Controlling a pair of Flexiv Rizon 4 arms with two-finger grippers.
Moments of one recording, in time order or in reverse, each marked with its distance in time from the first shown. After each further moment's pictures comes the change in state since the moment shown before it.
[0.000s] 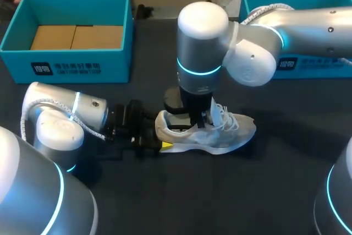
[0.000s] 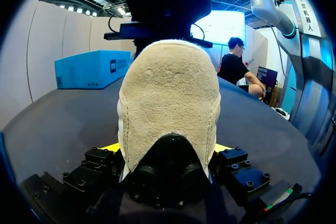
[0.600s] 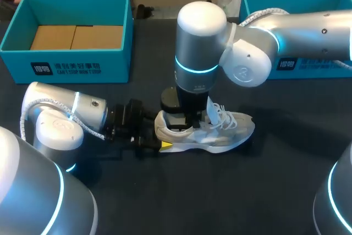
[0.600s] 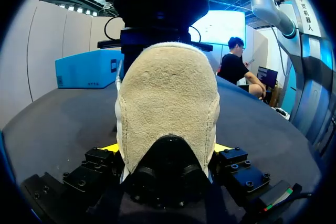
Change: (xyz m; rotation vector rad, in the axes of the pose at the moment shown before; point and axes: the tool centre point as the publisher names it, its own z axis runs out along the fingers) left arm -0.001 0.002 -0.001 -0.001 -0.001 -0.001; right arm -0.002 0.013 0.011 -0.050 0.049 0.018
